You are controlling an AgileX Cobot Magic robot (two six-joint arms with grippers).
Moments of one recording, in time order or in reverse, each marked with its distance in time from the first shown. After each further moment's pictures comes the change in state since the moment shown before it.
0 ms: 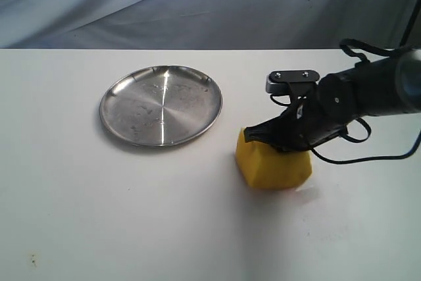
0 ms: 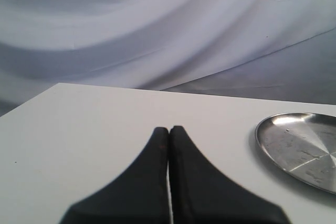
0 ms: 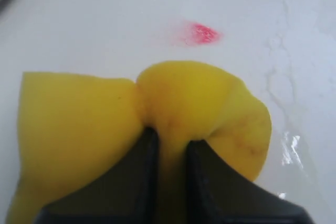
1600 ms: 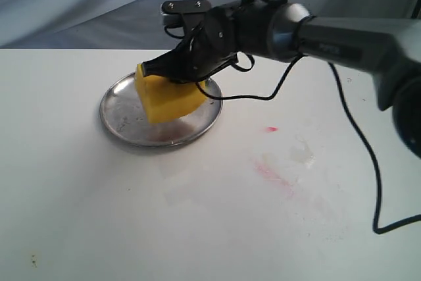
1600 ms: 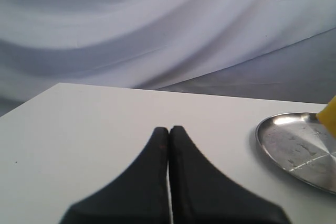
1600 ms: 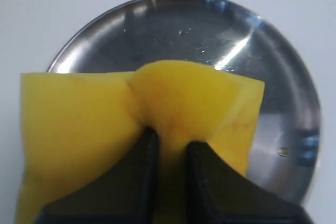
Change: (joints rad) left arm 0.000 0.000 0.000 0.000 0.000 0.000; right arm 0.187 0.307 -0.791 0.041 0.189 -0.059
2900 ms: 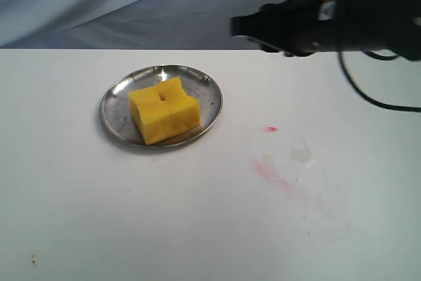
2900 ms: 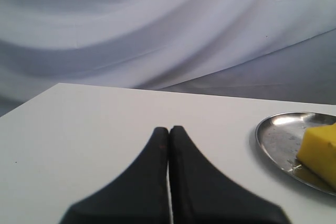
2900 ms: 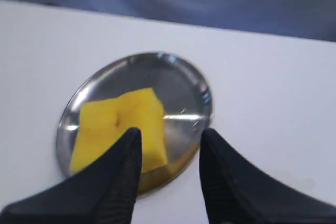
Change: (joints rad) left arm 0.000 0.000 0.000 0.000 0.000 0.000; right arm -0.133 -0.725 0.761 -0.020 -0.323 0.032
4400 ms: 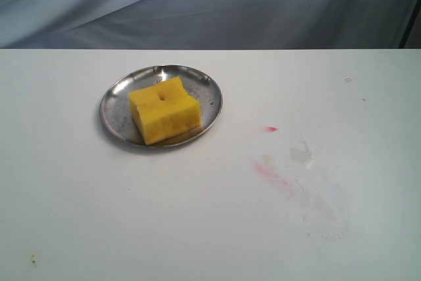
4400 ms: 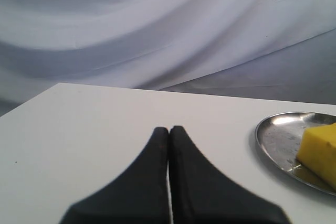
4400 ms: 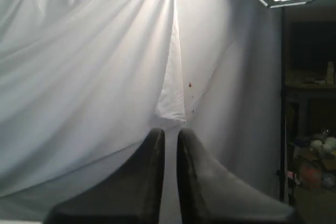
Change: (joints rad) left arm 0.000 0.000 0.000 0.000 0.000 0.000; right arm -0.417 -1.458 0.566 -0.235 0.092 -0.051
